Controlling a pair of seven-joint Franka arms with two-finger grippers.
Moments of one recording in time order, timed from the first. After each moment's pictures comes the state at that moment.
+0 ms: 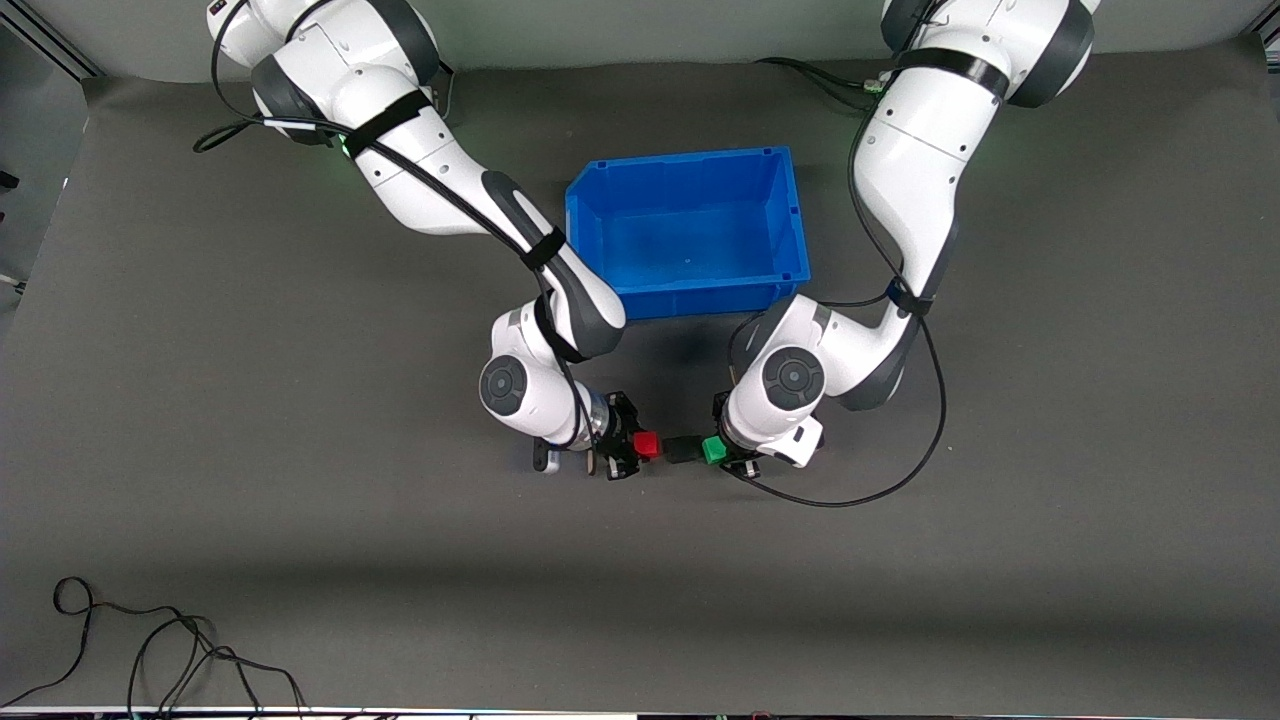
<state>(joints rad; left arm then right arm) -0.49 0.85 -0.09 -1.47 -0.10 2.40 -2.33 0.62 0.97 -0.01 -1.35 0.57 2.51 1.74</state>
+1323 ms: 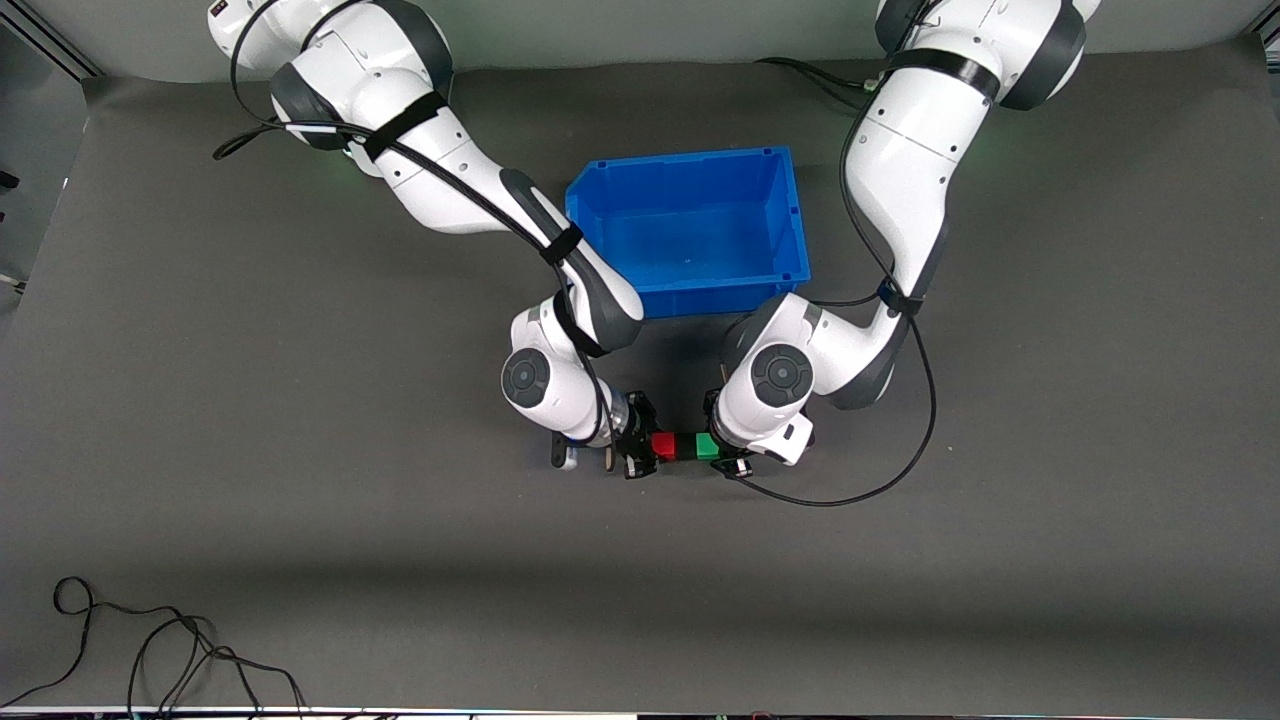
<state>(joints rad) -0.51 0.85 -0.08 -1.45 -0.09 2.40 -2.35 0.65 1.01 -0.02 -1.29 0.56 2.54 1.80</state>
